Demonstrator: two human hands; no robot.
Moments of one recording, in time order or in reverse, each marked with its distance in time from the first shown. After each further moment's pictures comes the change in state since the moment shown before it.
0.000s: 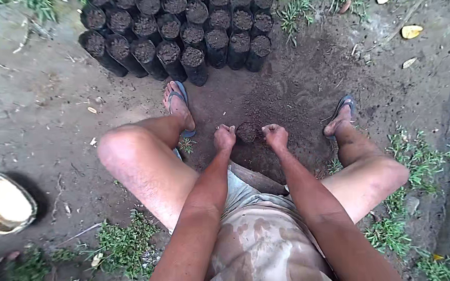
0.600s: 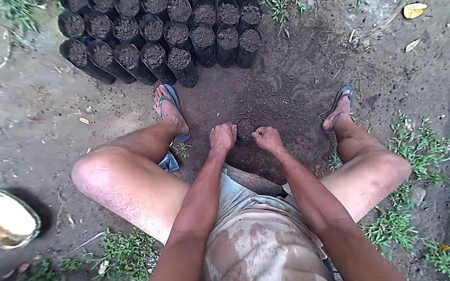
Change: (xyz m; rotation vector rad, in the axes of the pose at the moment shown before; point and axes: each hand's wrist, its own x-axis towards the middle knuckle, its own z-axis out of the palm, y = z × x) left_hand -0.013 0.036 -0.025 0.428 -0.144 0.362; right_hand -0.003 -0.012 -0.014 -0.310 -0.258 -0.204
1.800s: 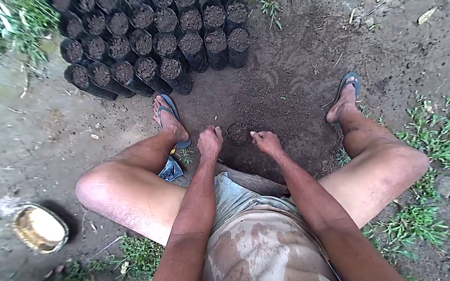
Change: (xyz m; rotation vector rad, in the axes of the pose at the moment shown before) left_hand 0.009 -0.014 -0.006 -0.032 0.113 -0.242; right_hand 0.003 0.026 0.011 0.227 -0.034 0.083
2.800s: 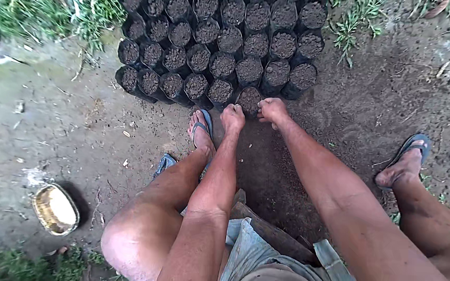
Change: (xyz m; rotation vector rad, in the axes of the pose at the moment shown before) left_hand 0.218 0.022 -0.061 -0.441 0.182 -0.179; right_hand 0.239 -0.225 -0.016 0.362 -0.073 -0.013
